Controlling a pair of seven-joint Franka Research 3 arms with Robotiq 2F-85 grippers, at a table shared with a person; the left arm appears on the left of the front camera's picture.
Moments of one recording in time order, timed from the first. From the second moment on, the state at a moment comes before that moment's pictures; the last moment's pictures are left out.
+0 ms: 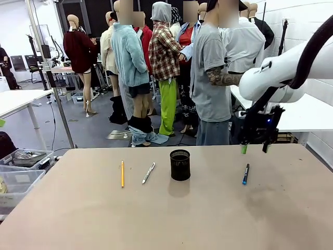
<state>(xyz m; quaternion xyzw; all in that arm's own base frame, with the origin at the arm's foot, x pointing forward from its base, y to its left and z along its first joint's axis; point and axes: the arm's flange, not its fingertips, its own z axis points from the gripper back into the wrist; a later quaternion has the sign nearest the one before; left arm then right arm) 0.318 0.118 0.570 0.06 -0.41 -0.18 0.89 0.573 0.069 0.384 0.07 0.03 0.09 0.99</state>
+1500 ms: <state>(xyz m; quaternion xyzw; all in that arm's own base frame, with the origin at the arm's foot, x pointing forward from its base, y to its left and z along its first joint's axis) 0.318 0.118 0.570 0.06 -0.41 -0.18 0.89 0.575 0.087 0.300 0.01 0.07 -0.03 1.00</state>
